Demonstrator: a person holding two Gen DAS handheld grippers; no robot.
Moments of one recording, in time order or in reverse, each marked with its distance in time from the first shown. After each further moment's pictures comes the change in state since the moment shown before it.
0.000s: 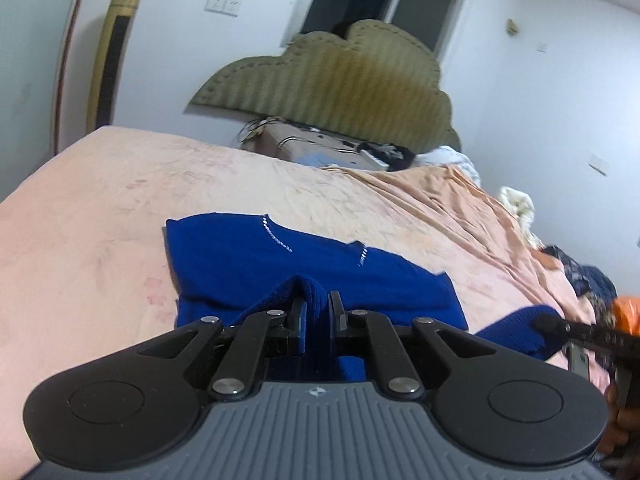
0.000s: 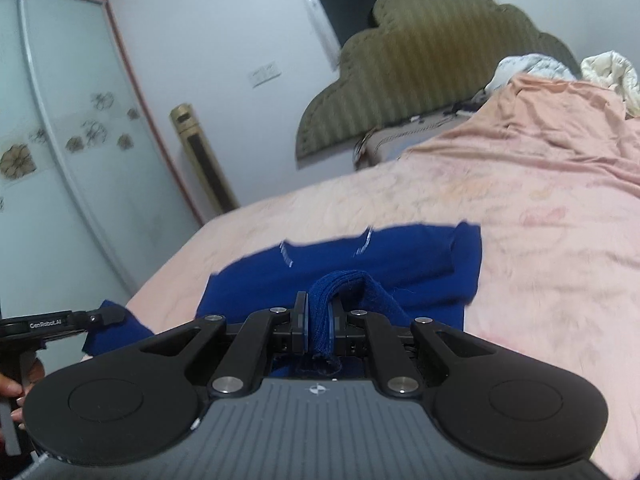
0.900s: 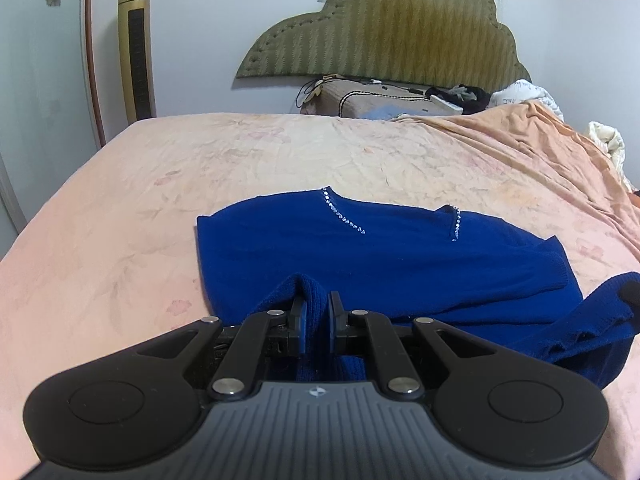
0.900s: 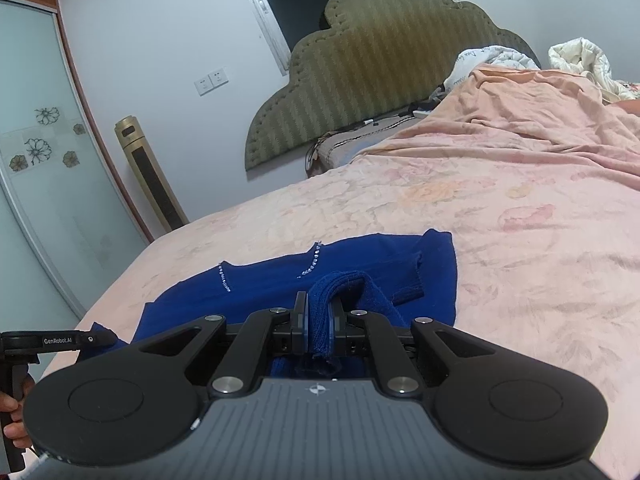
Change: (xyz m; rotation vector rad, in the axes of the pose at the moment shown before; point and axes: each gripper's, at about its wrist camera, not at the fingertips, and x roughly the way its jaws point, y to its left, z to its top) left arm 0.111 -0.006 0.014 0.138 0.125 0.267; right arm 0.076 -0.034 0.000 0.044 -0.020 -0.142
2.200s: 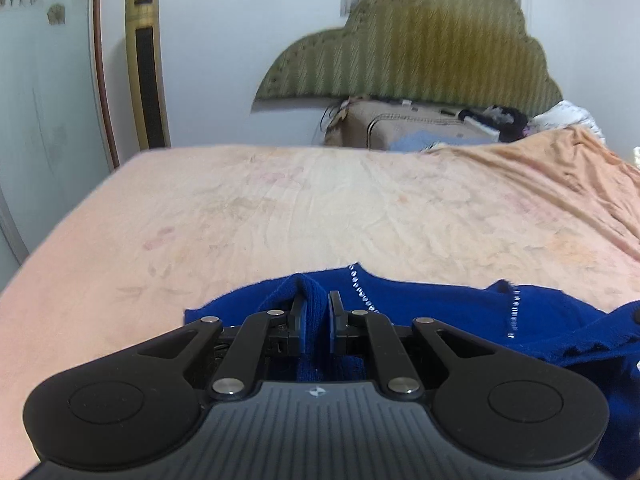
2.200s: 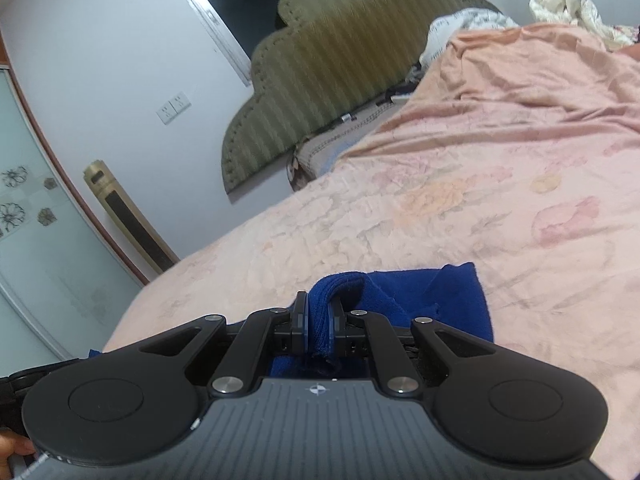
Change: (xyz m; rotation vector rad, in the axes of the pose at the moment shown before) left arm 0.098 -0.004 0.075 -0.026 -0.041 0.082; right arm 0.115 -0.036 0.047 0.181 0.009 -0.012
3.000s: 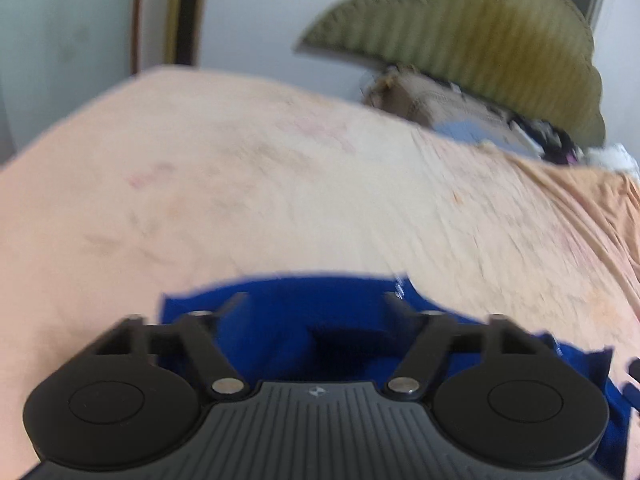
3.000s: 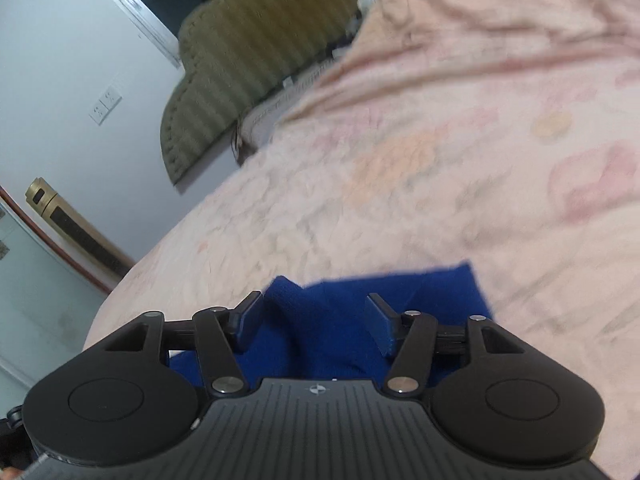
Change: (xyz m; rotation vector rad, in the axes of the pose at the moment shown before) left arm 0.075 0.039 0.016 -0.248 0.101 0.016; right arm 0.077 -0.029 0.018 0.085 0.048 -0.101
